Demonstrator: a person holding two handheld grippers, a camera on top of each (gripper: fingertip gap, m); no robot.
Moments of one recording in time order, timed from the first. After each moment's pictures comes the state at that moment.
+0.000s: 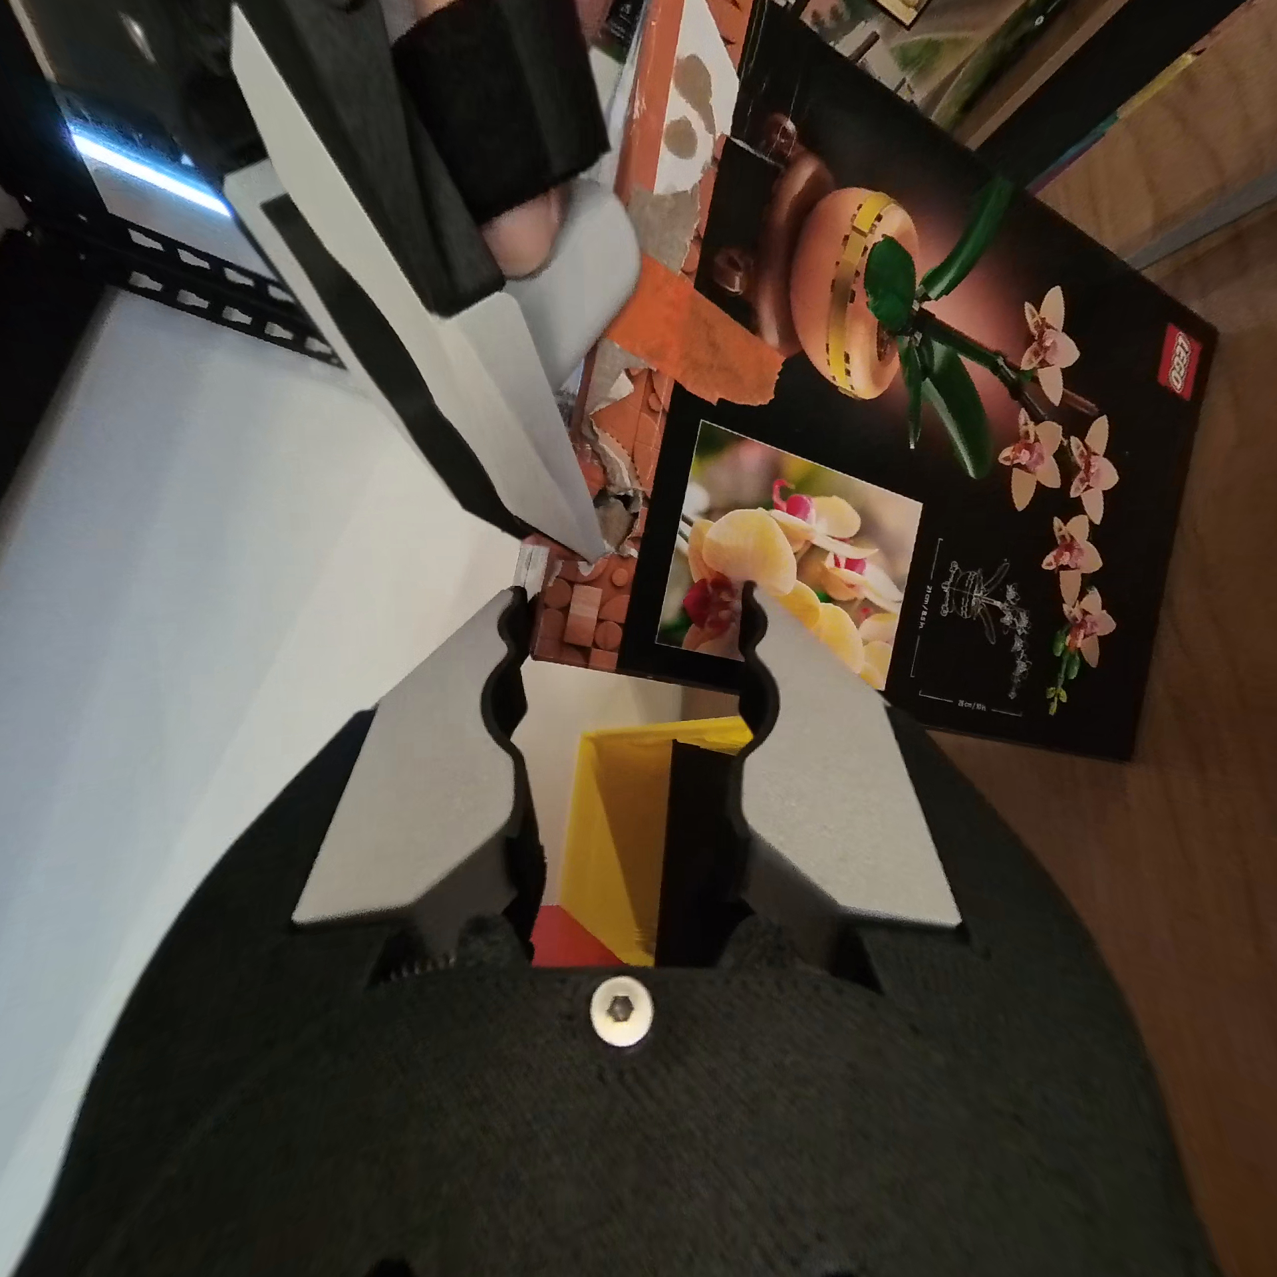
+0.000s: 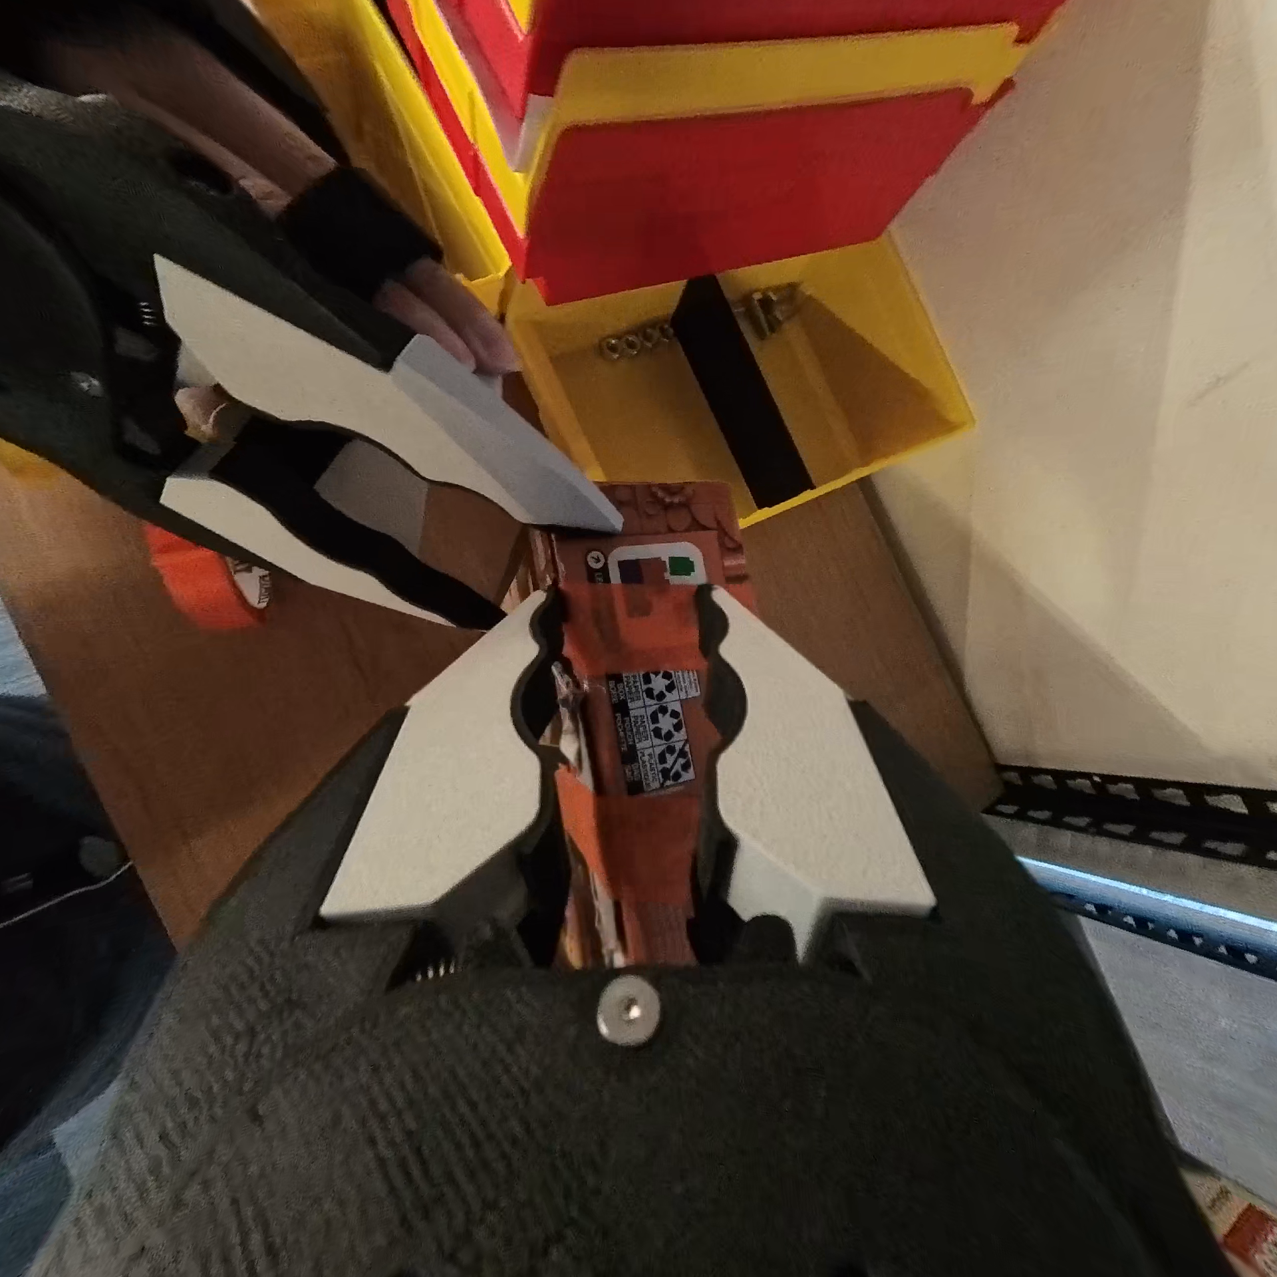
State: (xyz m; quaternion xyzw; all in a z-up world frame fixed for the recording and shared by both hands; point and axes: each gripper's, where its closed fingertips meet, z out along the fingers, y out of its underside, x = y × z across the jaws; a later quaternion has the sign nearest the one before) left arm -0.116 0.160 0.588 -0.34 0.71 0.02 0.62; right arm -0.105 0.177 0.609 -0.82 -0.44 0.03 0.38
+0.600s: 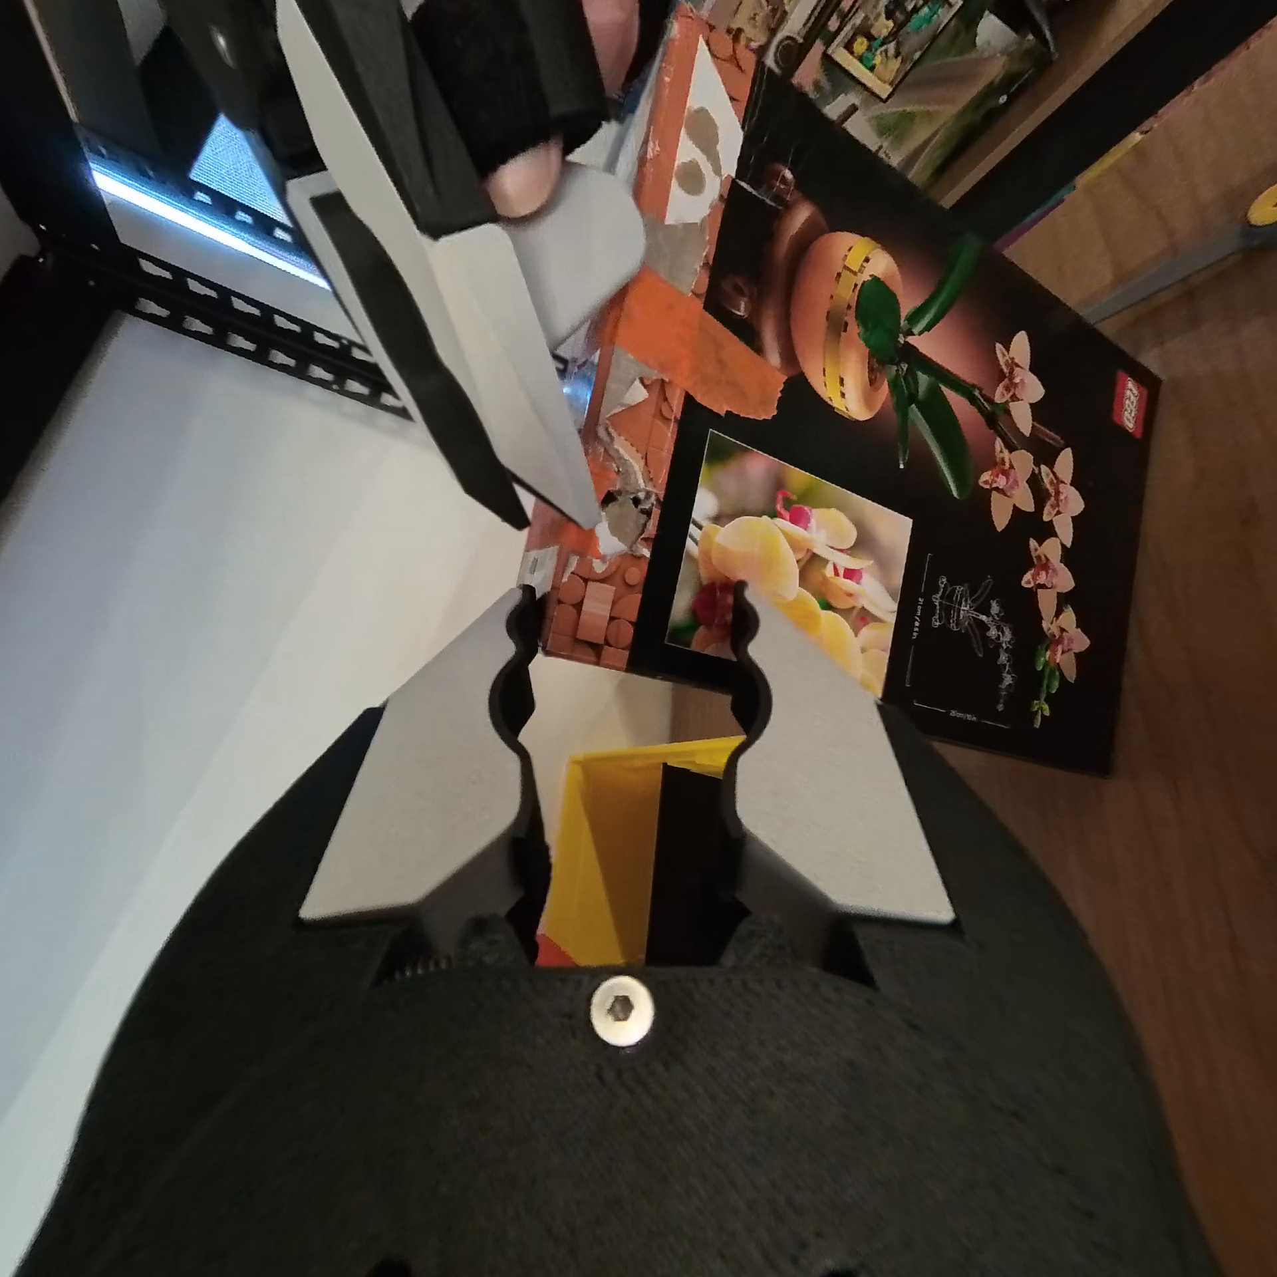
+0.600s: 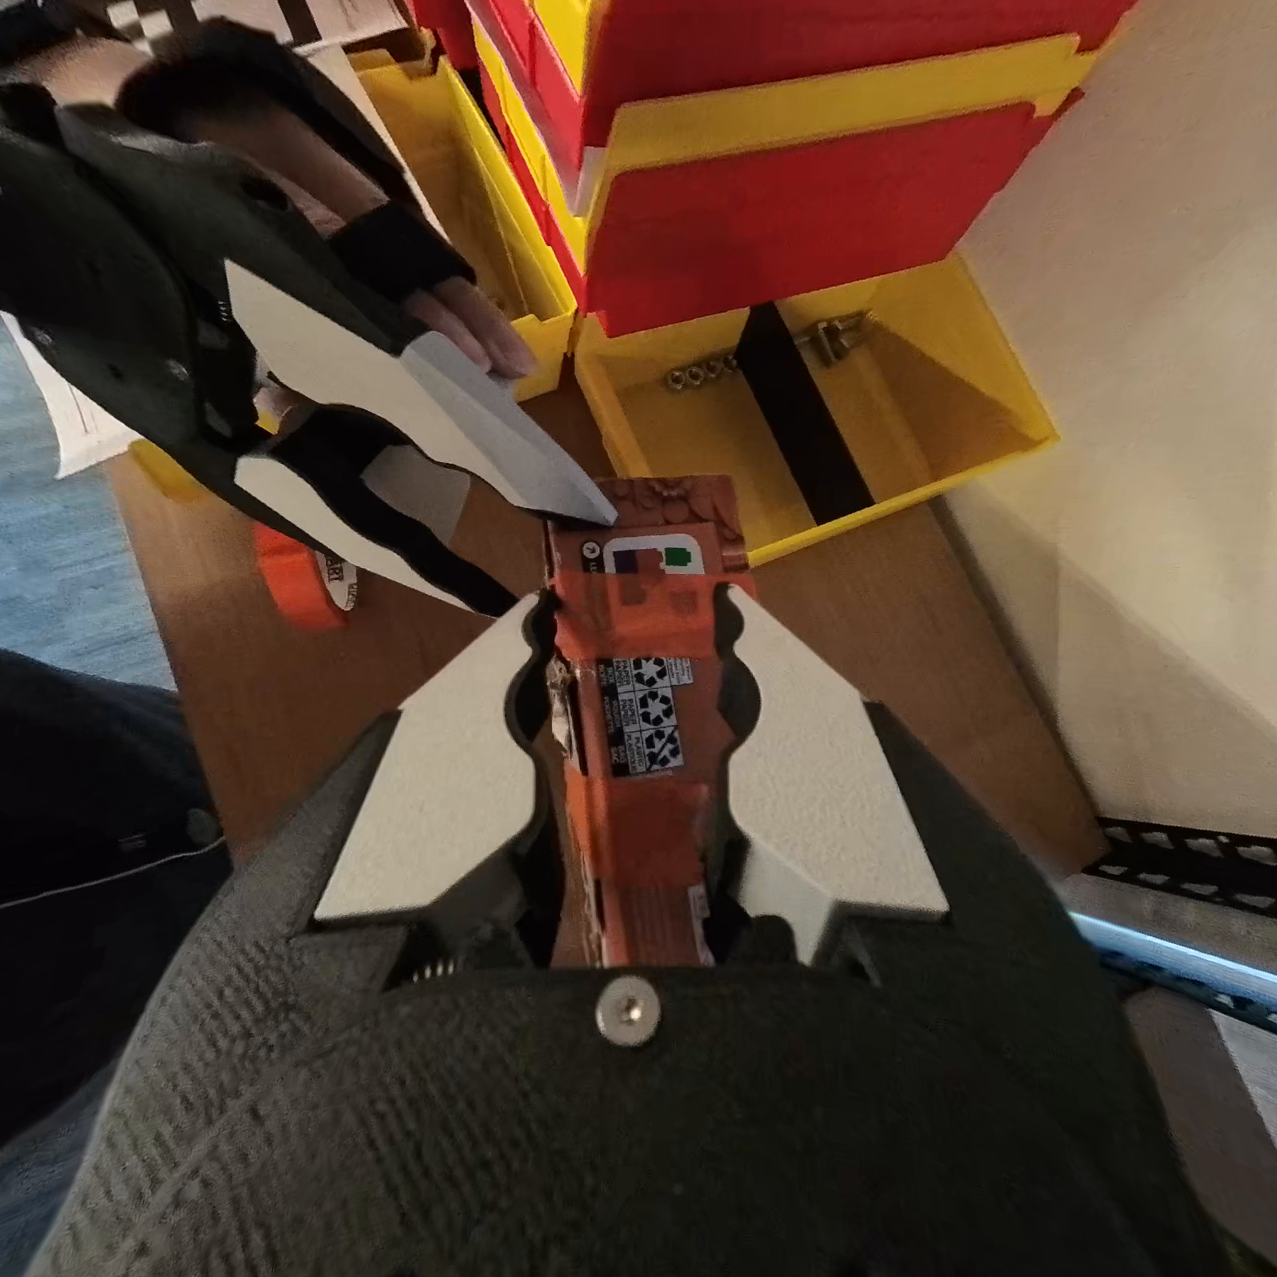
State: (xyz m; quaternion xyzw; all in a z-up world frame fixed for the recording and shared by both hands) left arm -0.113 0.153 0.589 -0.33 0.71 -0.01 0.62; right arm -0.102 0.168 0.614 -0.81 -0.44 0.11 0.37
